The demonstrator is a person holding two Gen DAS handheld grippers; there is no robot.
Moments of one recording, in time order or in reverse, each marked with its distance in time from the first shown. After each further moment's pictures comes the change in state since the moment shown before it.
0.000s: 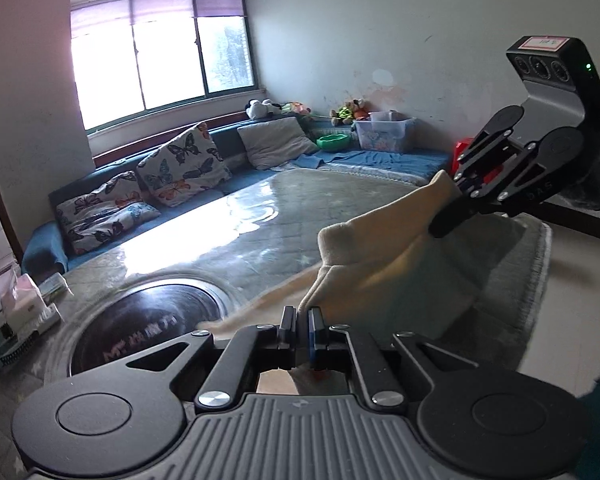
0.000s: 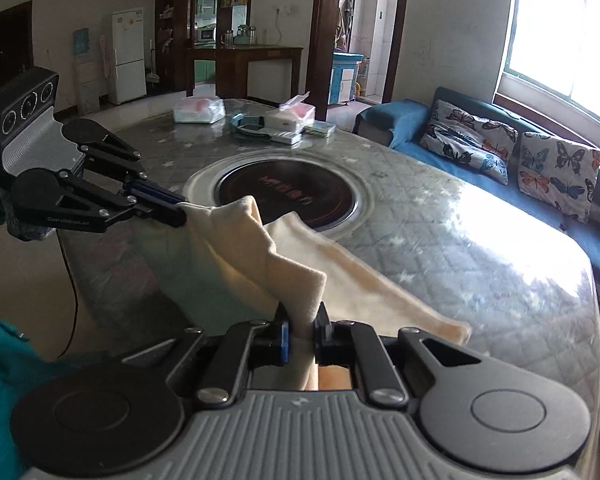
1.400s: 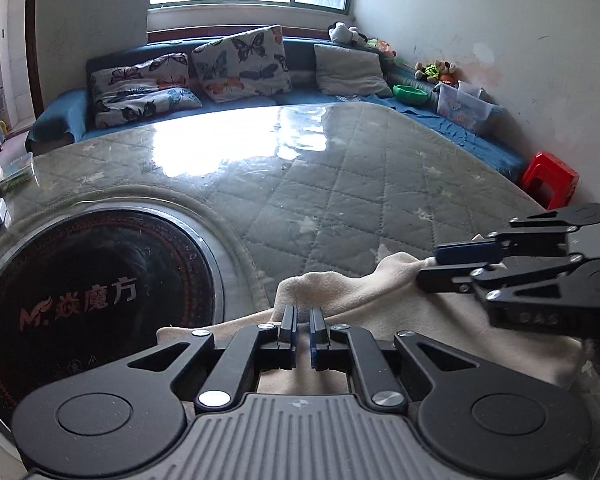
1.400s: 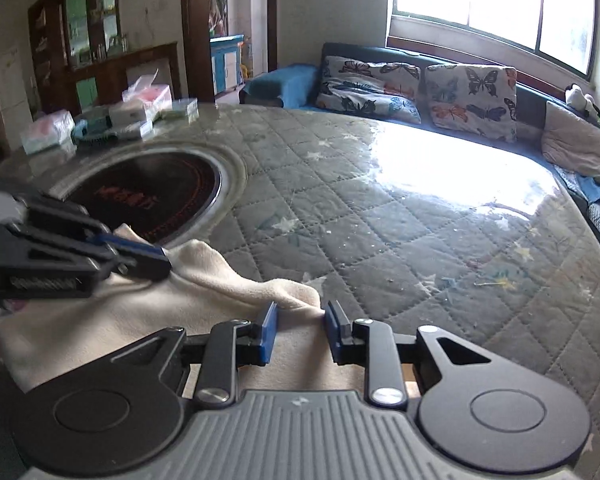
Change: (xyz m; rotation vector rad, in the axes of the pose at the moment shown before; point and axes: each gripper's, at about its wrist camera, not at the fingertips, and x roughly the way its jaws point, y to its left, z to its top) left arm 0.158 0.038 0.014 -0.333 0.224 0.066; right arm 0.138 -0.079 -0.005 0.307 0.027 -0.225
